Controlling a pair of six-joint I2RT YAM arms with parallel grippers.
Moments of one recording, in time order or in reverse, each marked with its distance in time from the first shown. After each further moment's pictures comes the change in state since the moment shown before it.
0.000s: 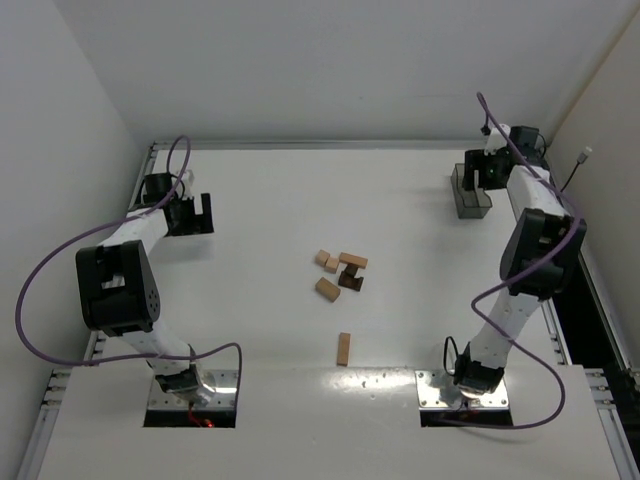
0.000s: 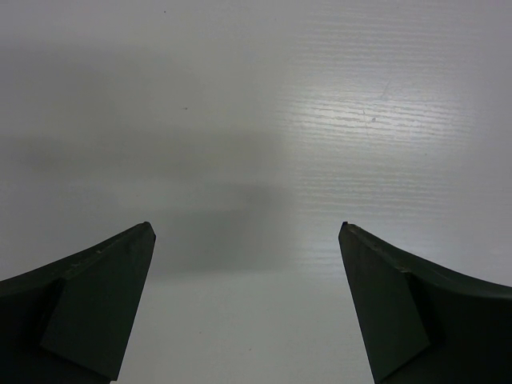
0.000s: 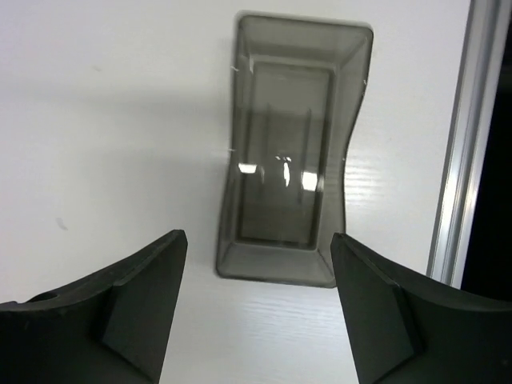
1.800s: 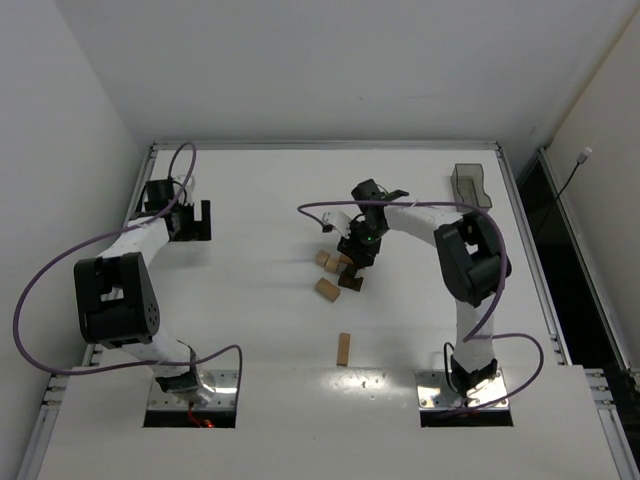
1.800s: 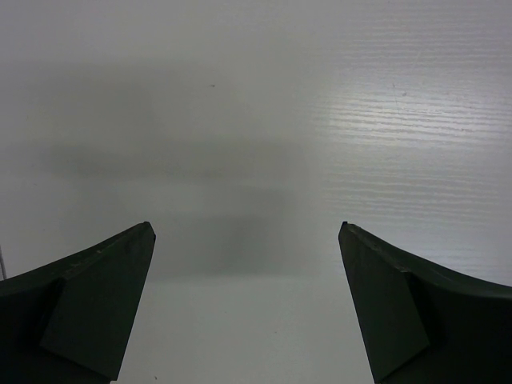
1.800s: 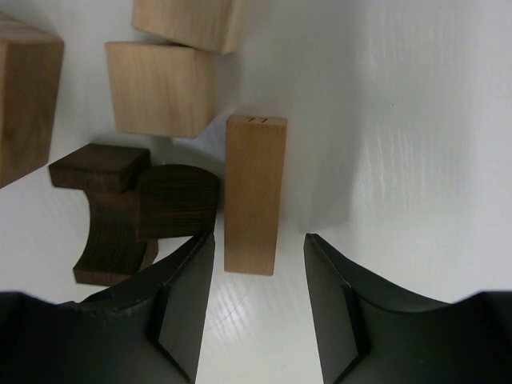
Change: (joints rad) left arm -0.020 -0.080 -0.082 0.031 -0.084 0.064; right arm 0.765 -0.062 -0.317 -0.191 -0.098 -0.508
